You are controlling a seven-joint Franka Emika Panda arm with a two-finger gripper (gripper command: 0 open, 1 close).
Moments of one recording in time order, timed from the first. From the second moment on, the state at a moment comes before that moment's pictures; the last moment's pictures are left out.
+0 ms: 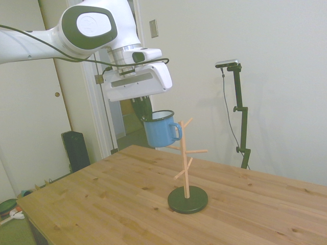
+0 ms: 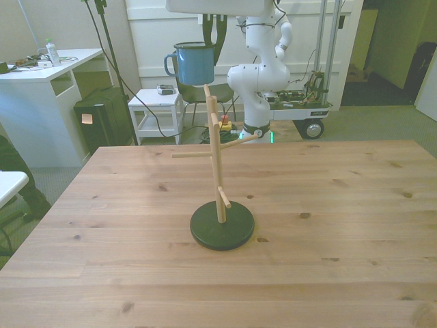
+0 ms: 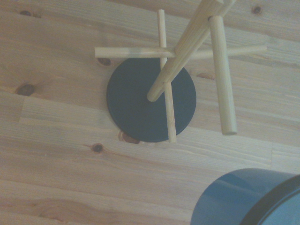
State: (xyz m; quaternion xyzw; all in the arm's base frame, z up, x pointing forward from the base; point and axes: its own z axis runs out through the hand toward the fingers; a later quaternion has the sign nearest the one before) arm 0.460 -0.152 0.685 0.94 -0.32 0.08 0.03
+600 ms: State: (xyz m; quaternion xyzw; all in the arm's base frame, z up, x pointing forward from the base) arm 0.478 -0.134 0.678 0.95 -0.30 0.07 0.03
